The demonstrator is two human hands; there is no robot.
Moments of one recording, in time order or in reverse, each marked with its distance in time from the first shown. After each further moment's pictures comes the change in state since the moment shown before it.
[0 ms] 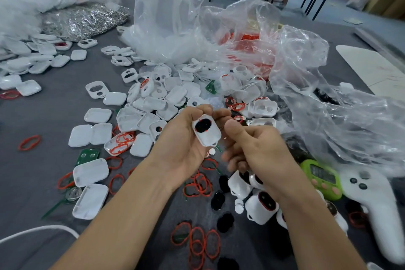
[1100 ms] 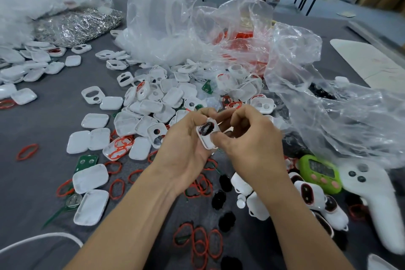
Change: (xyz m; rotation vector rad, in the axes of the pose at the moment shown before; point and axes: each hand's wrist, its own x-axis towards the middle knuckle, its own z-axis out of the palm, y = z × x) left_hand -0.004 -0.007 0.005 0.074 -0.095 -0.012; right_hand 0.002 -0.003 0.020 -0.401 0.343 -0.327
